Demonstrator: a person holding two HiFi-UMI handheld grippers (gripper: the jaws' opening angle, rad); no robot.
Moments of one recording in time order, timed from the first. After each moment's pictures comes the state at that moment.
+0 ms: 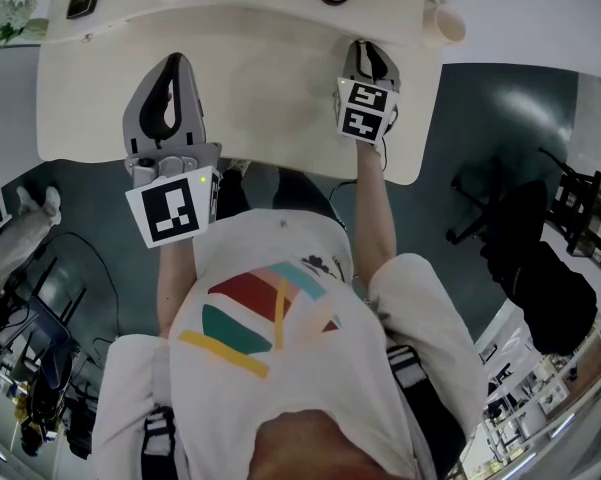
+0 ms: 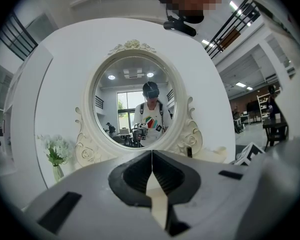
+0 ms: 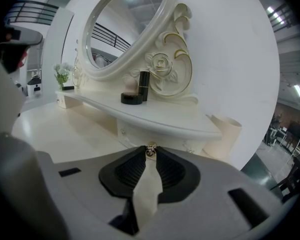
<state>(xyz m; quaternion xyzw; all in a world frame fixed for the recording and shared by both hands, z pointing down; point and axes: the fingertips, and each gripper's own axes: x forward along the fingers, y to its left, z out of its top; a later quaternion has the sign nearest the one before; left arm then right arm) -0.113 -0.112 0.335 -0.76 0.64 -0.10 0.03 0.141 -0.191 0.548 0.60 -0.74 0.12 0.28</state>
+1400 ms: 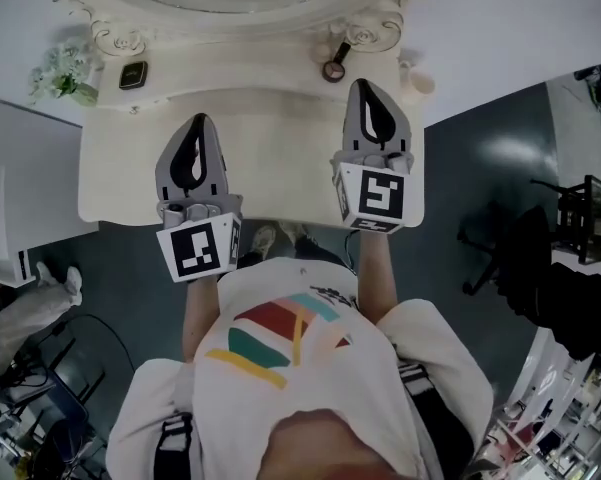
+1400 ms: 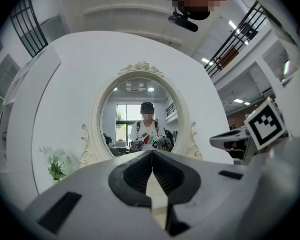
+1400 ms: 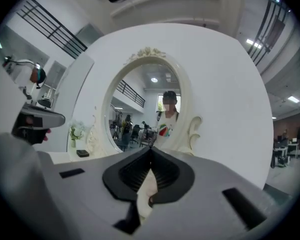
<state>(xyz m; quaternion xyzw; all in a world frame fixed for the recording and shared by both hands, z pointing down) -0.156 -0.089 0.250 -0.77 0.64 0.01 0.06 0.048 -0.141 0.269 0.61 -0.79 -0.07 0.06</state>
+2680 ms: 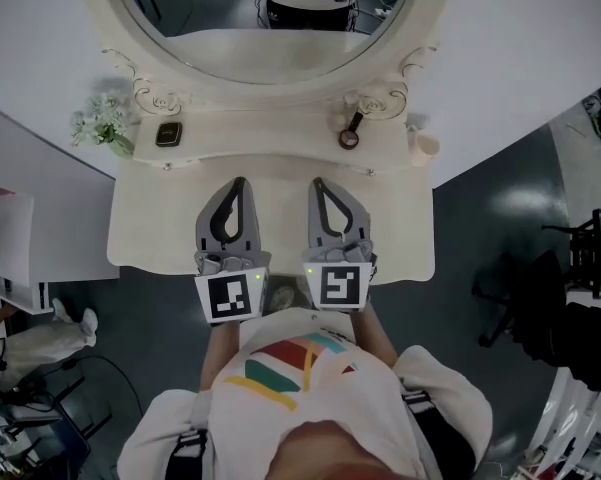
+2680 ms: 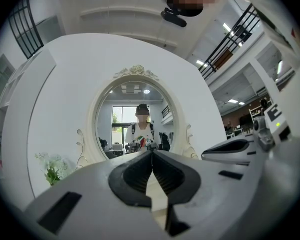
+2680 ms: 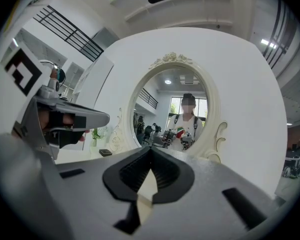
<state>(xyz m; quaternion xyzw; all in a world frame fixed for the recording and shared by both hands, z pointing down) -0.149 -0.078 0.247 -0.79 0.61 0.00 0.06 -0.045 -0.084 0.276 0.54 -0.83 -0.10 0.09</state>
